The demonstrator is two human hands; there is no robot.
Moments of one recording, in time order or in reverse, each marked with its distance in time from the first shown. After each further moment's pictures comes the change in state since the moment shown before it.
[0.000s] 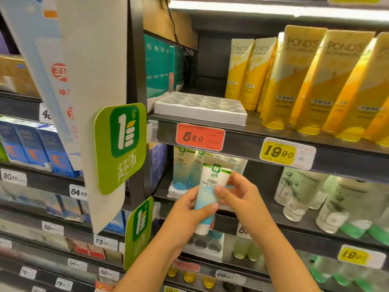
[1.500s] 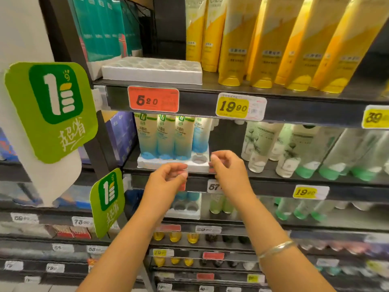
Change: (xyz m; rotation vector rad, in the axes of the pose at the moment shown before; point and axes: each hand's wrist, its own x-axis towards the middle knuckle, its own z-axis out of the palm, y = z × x) left_hand -0.011 -0.004 0.023 0.258 0.205 -0.026; right_hand -0.022 0.025 -0.030 -0.284 0.381 0.199
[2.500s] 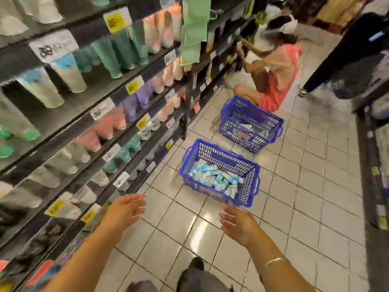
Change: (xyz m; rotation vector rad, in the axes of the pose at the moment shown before) left_hand -0.236 -0.184 0.392 0.386 -0.915 -0.690; right_hand -0.457 0.307 -0.362 0.929 1.159 1.183
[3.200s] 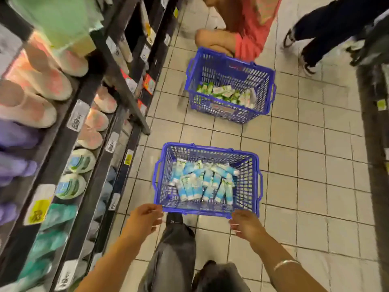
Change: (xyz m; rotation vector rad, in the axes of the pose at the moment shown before) left_hand 0.314 0.093 0.224 0.404 -0.262 -0.221; right_hand 0.259 -0.170 0.009 -0.127 0.286 0.159
